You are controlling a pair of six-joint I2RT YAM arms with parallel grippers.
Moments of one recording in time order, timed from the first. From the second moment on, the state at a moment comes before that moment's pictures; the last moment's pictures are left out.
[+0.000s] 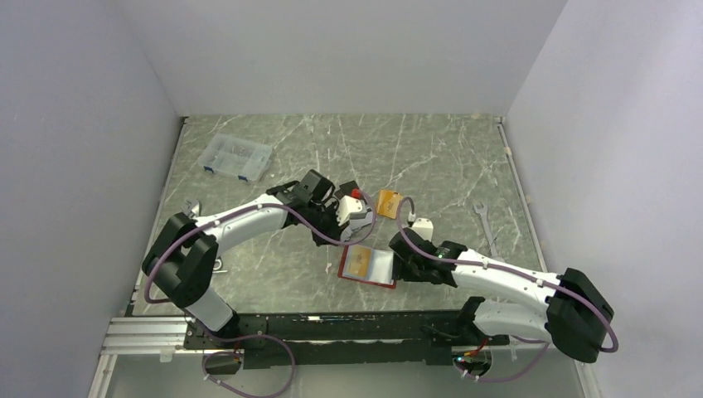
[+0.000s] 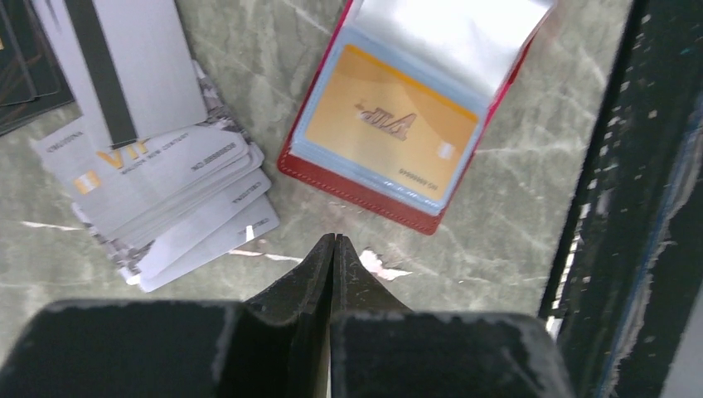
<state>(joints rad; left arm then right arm) -0.70 1.59 1.05 -0.50 0.50 0.49 0.89 1.10 0.53 -0.56 0.28 0.88</state>
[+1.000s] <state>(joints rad) -0.69 1.68 1.00 -0.39 0.66 0.29 0.89 1.09 0.49 -0.51 0.44 1.00</state>
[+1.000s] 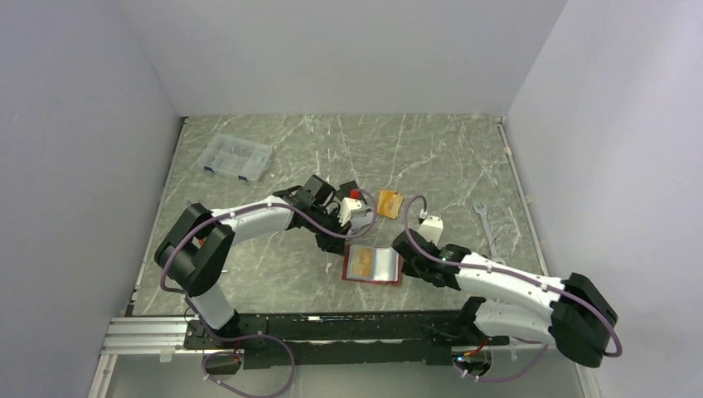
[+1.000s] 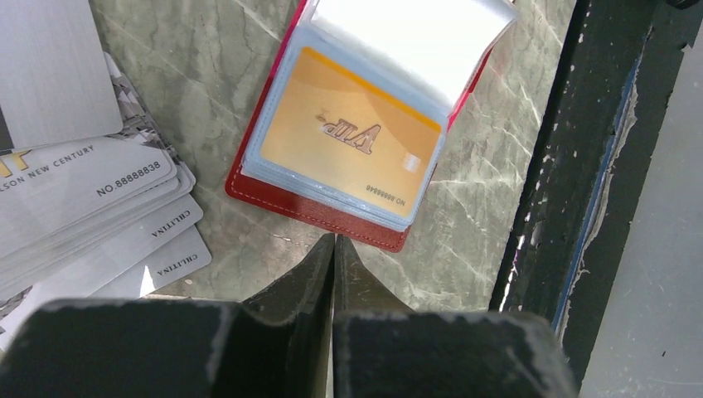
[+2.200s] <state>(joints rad) -0.40 1.68 1.00 -0.31 0.89 0.19 1.15 1.60 0.99 -0.55 0.41 0.73</state>
